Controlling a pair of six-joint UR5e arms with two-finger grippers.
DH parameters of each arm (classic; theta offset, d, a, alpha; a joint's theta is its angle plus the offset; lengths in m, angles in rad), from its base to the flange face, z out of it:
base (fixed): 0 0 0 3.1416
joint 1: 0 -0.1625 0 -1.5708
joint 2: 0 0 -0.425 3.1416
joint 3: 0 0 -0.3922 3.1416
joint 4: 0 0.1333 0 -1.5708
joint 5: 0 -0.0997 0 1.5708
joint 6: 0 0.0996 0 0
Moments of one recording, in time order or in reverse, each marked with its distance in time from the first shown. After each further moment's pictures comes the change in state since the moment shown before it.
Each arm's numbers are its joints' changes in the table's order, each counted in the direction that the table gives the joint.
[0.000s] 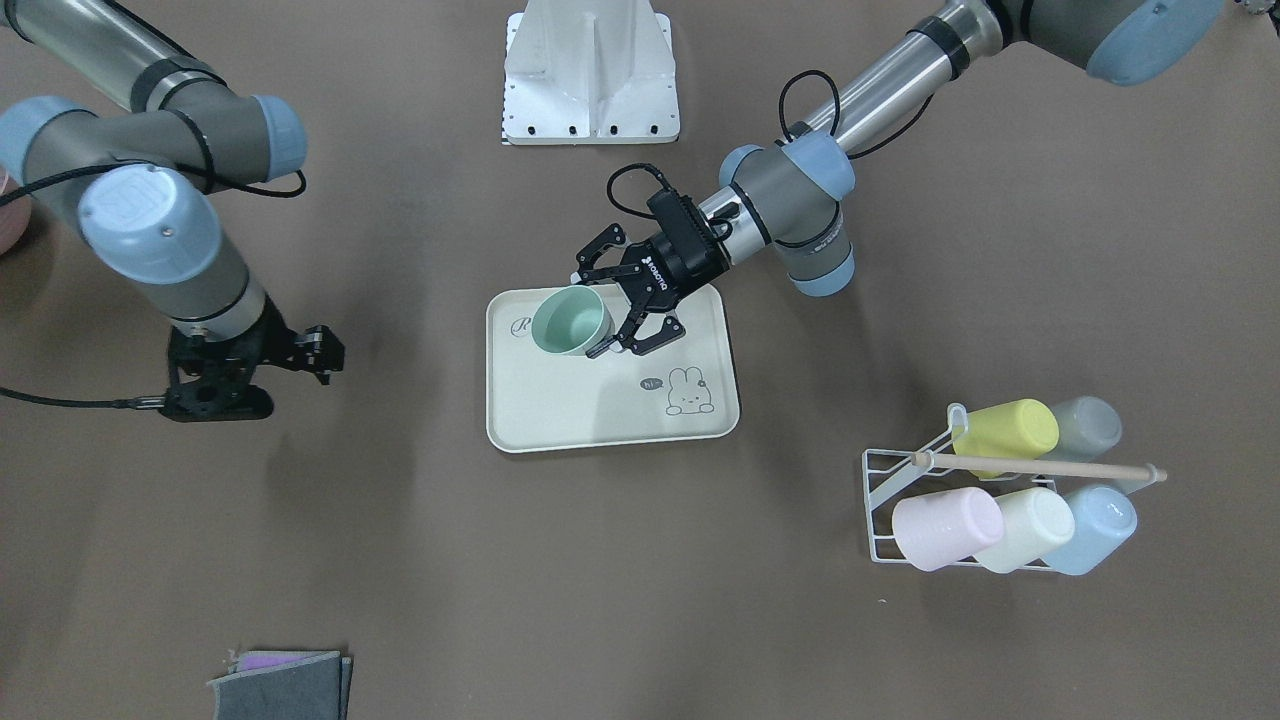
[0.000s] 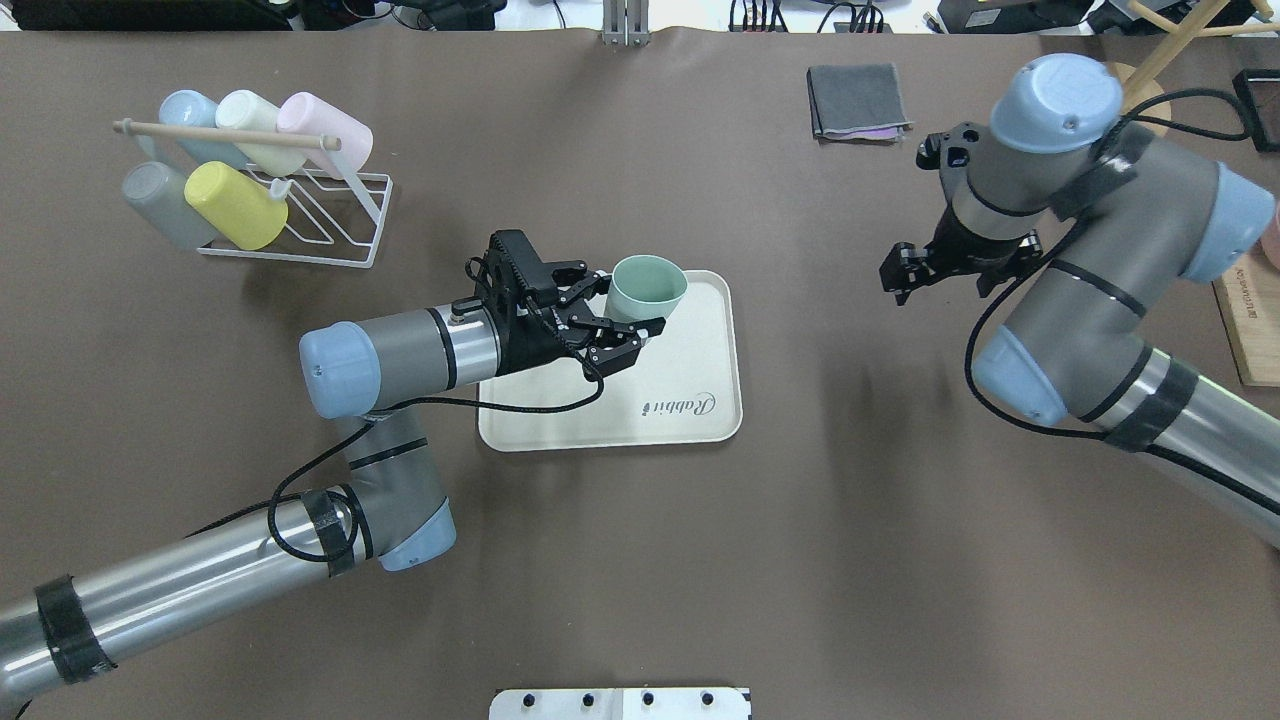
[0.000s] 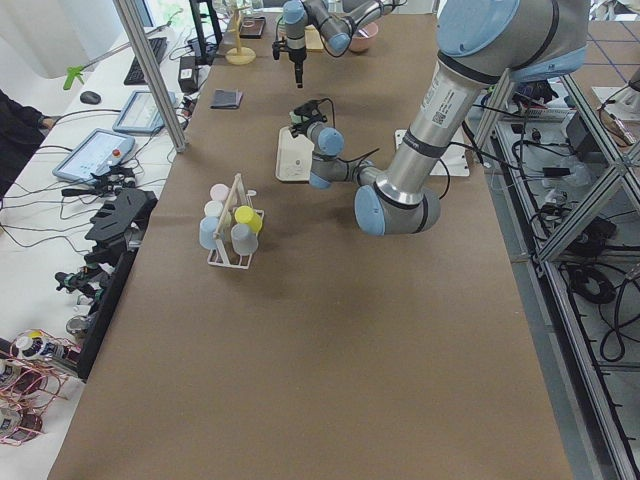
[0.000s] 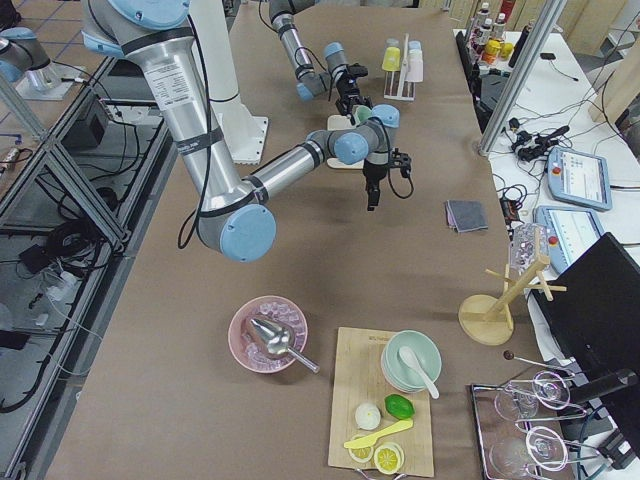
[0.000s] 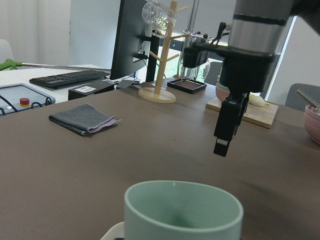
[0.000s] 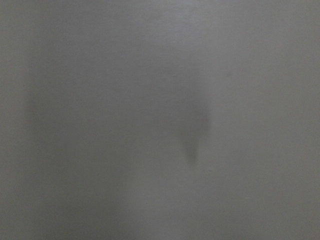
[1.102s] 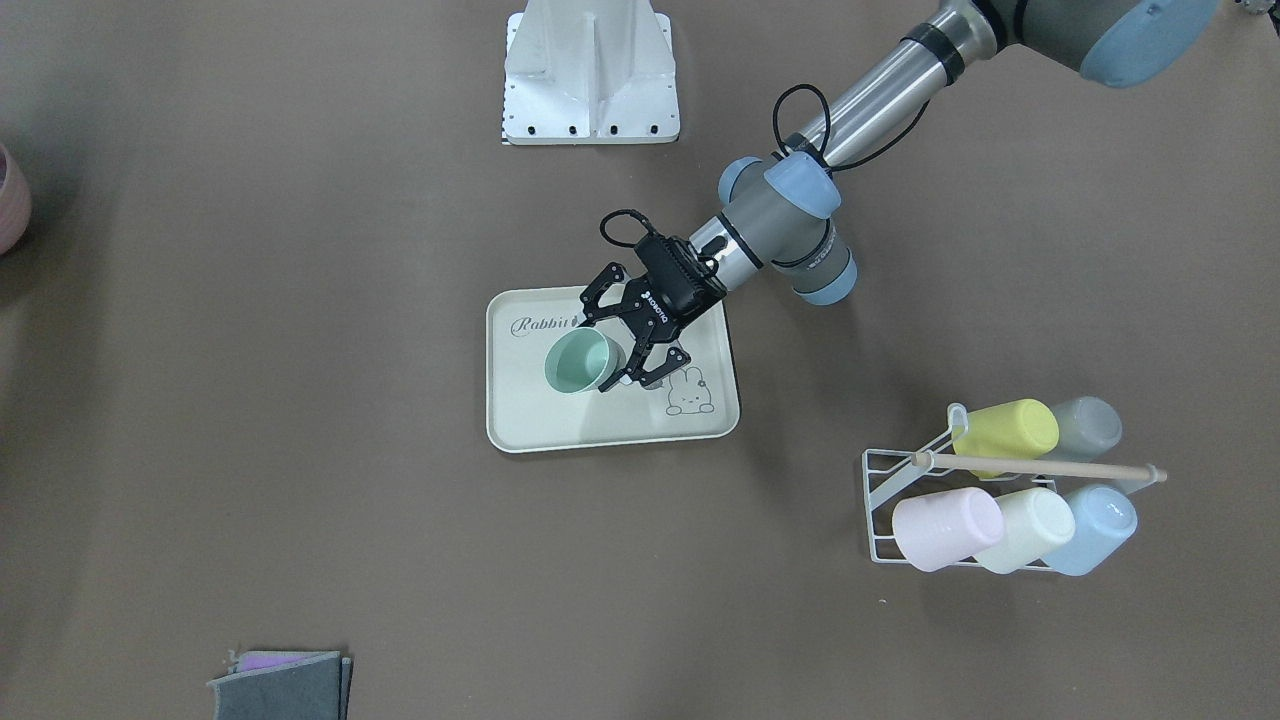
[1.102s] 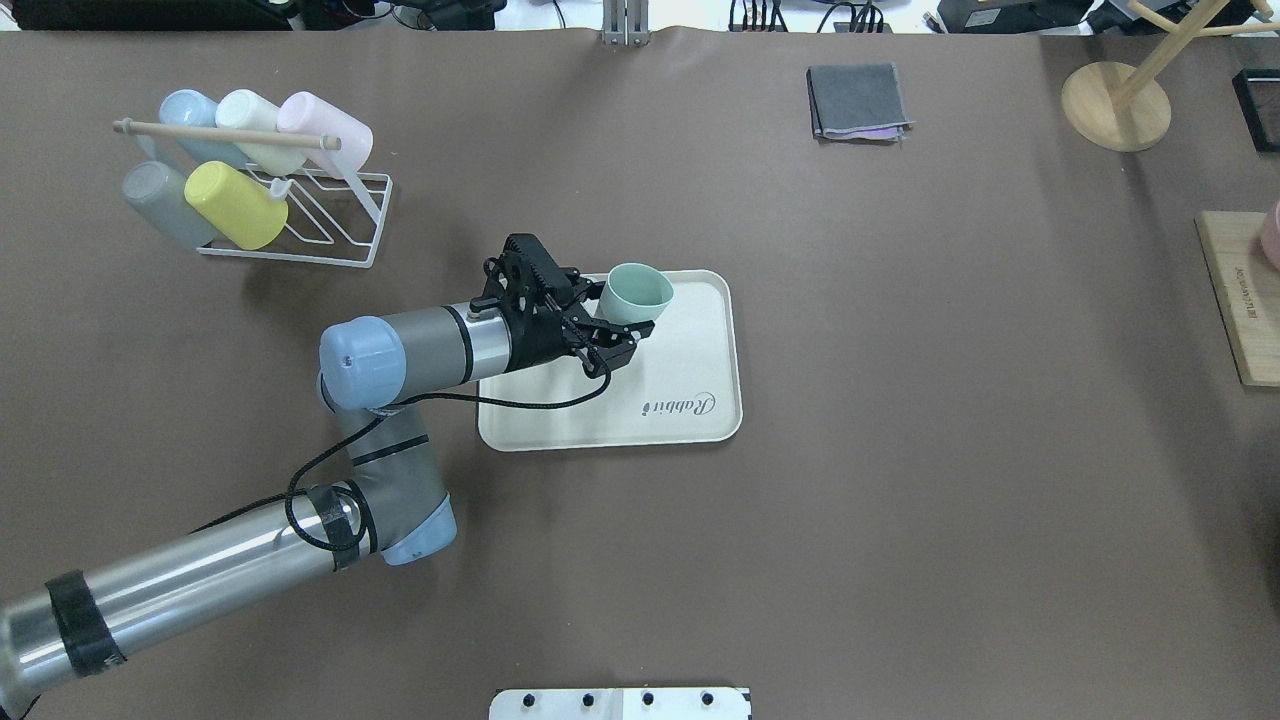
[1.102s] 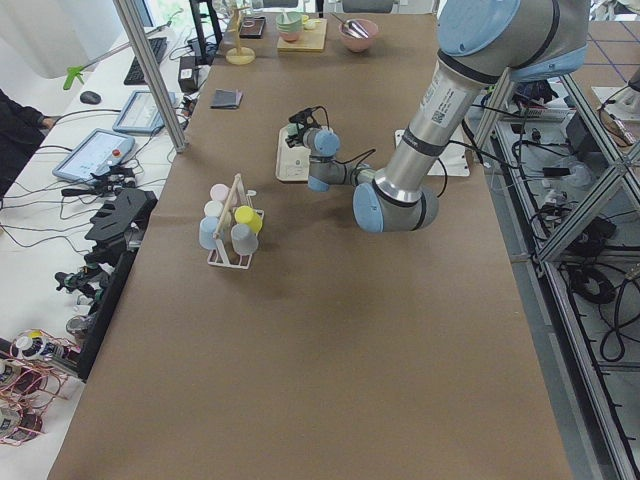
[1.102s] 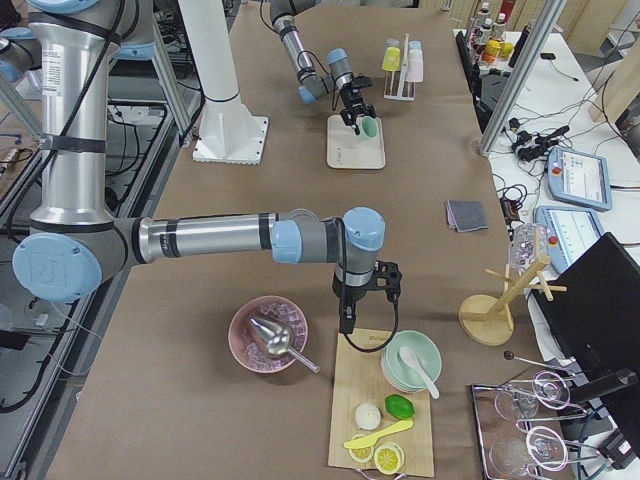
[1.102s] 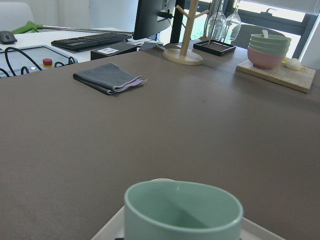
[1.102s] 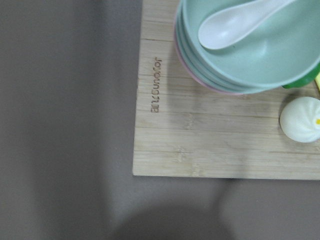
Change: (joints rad) left arm 0.000 -0.012 -0.058 0.074 0.001 0.003; right arm -0.583 -0.488 -0.071 -0.006 -0.163 -0.674
